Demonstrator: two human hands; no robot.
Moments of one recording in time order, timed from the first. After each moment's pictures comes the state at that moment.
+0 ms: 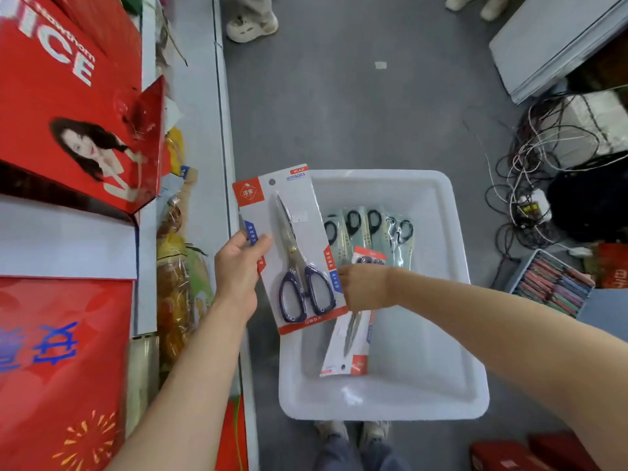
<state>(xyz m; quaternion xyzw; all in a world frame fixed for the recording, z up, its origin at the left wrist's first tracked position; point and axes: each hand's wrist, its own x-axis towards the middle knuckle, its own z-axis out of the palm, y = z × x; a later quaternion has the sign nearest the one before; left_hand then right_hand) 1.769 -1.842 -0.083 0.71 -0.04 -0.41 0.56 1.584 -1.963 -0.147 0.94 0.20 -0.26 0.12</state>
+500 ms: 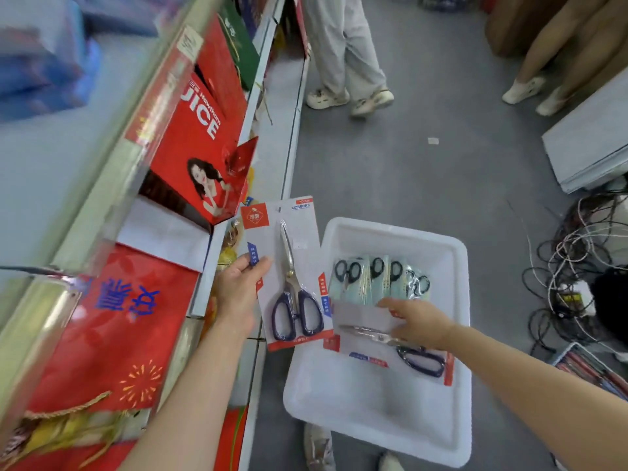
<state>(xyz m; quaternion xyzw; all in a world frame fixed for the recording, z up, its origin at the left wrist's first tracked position) 1.767 -1.793 -0.007 0.69 0.00 -0.32 0.65 1.525 -1.976 -0.067 0.87 -0.31 -0.26 -0.30</state>
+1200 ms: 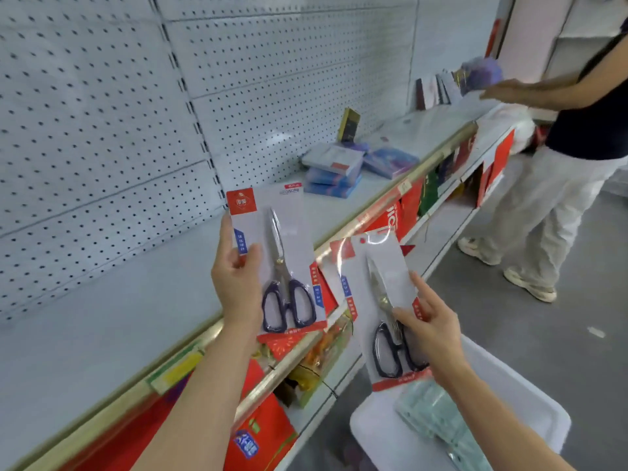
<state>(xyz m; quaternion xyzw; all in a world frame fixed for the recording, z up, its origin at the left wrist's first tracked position) 1.681 -1.593 0.255 0.67 0.02 0.25 0.70 1.576 -1.839 0.187 0.70 -0.14 0.16 -0.68</state>
